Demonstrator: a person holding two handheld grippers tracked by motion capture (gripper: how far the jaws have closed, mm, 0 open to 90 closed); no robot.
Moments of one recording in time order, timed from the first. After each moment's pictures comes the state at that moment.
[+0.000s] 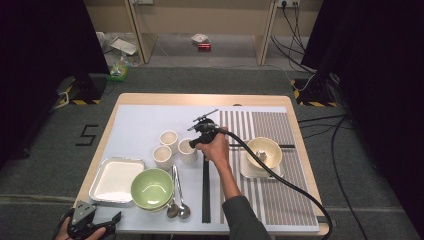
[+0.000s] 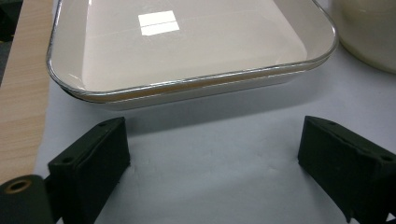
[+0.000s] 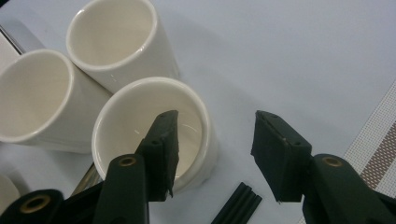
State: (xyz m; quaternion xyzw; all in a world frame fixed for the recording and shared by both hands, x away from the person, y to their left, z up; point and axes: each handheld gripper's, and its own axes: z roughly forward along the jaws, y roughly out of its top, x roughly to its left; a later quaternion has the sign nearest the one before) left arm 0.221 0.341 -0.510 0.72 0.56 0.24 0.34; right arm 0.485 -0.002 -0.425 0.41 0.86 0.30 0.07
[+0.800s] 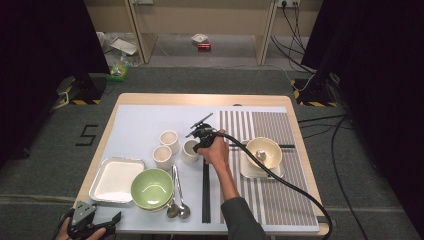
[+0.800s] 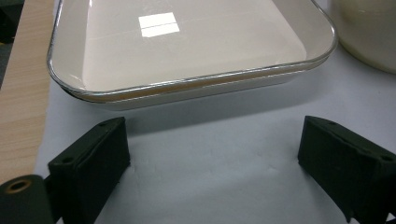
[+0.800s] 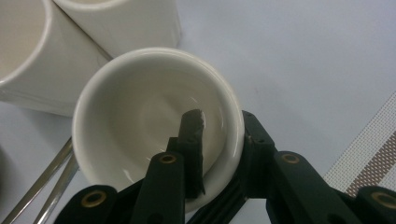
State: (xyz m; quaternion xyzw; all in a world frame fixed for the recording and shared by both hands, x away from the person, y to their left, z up) left arm 0.219 0.341 -0.511 0.72 0.56 0.24 0.34; right arm 0.481 0.002 -0.438 0.39 0.88 0.25 0.06
